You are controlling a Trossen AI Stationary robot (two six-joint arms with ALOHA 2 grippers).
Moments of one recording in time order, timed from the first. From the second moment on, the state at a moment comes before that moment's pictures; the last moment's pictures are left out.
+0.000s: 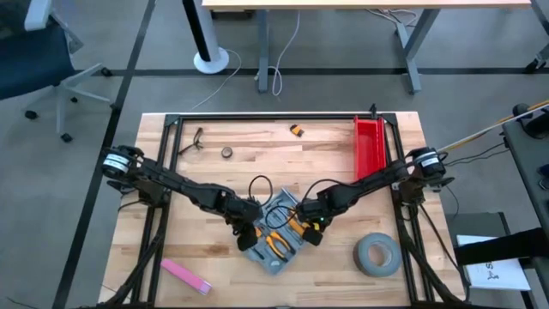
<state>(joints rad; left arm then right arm) -0.26 1.63 0.91 -0.24 0.20 -0.71 0.21 1.81 1.06 -0.60 -0.13 0.75</state>
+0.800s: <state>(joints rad) -0.30 1.67 0.93 -0.36 0.08 -0.48 0.19 1.81 1.06 -0.59 -0.10 0.70</state>
